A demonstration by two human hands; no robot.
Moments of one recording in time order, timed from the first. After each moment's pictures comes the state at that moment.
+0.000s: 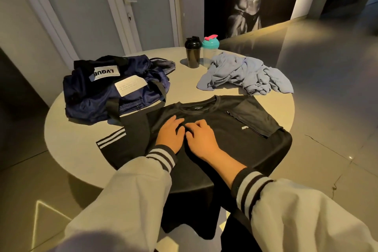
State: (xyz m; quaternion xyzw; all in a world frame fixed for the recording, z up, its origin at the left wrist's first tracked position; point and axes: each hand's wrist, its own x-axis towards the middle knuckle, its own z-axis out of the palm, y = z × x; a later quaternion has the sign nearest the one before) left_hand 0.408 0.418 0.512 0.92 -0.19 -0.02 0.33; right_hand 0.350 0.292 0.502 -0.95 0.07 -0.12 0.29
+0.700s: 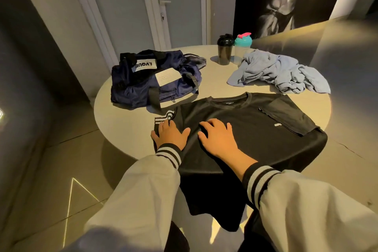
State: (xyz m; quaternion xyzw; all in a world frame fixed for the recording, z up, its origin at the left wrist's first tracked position) left_hand 0.388 0.505 0.514 0.99 0.01 -0.05 0.15; right_hand 0.338 0.347 0.496 -0.98 0.03 -0.07 0.19
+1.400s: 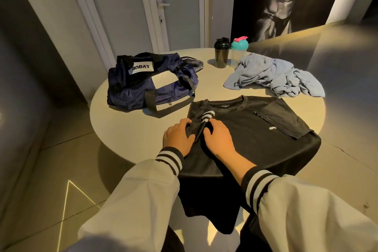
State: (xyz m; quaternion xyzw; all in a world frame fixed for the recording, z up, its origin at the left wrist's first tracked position) left_hand 0.379 0.486 0.503 0.95 -0.13 0.03 0.27; right_hand 0.333 0.340 0.507 -0.89 0.11 -0.13 0.42
